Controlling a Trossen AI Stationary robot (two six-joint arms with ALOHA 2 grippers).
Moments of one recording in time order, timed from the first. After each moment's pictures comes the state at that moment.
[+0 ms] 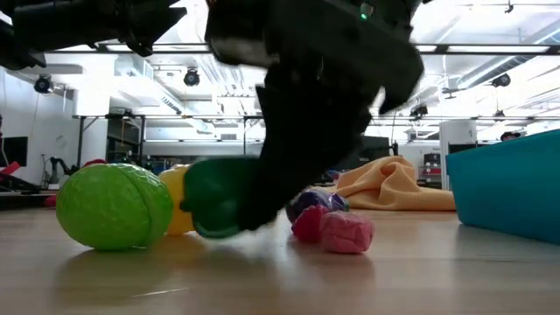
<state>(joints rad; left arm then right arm) -0.01 0.70 0.21 0.83 -0.14 0.17 0.44 2.20 1.59 -0.48 0.23 0.36</state>
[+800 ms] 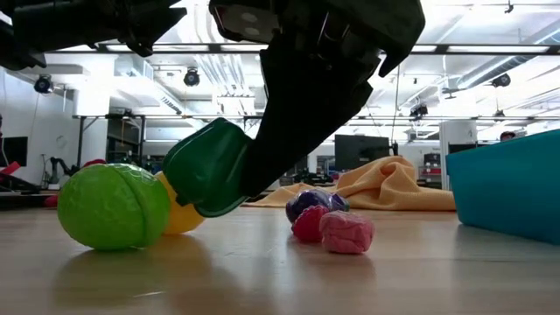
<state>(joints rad) -0.01 0.70 0.21 0.83 -0.14 0.17 0.44 2.16 1.59 -0.50 0.23 0.34</state>
